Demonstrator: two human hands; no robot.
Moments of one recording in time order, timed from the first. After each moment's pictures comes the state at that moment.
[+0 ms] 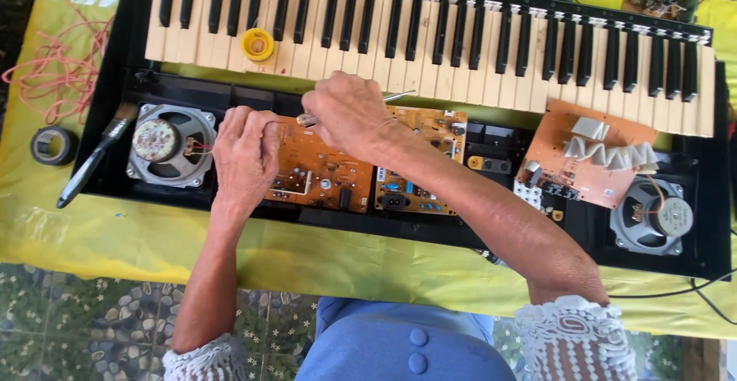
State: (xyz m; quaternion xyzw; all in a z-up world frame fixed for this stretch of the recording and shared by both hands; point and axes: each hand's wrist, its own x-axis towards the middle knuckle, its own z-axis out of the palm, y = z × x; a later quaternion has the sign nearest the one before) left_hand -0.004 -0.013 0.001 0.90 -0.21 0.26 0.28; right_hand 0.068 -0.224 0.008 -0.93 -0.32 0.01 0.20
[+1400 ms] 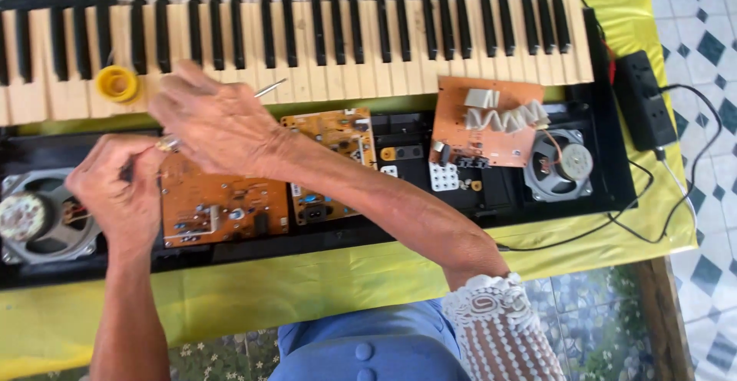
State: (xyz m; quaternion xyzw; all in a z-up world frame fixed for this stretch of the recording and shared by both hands) left_hand 0.009 -0.044 0.025 0.86 -0.20 0.23 0.40; right_hand 0.081 -0.227 0.024 -0.88 -0.35 -0.30 0.13
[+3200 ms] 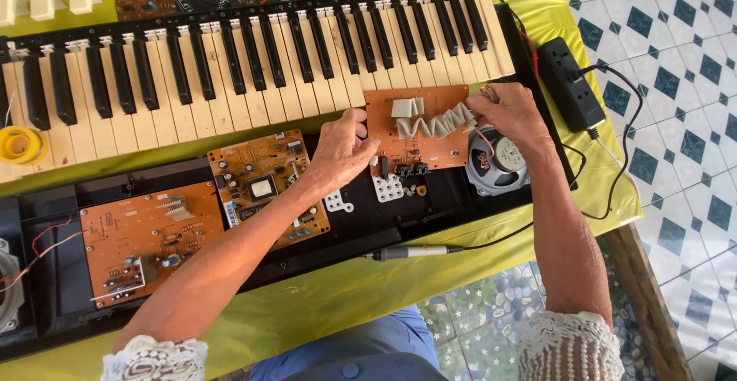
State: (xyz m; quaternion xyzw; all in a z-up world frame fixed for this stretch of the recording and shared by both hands) left_hand 0.033 -0.391 -0.053 0.78 -0.26 -0.21 0.53; right_hand -0.053 -0.700 0.016 -0.89 0.28 0.00 0.35
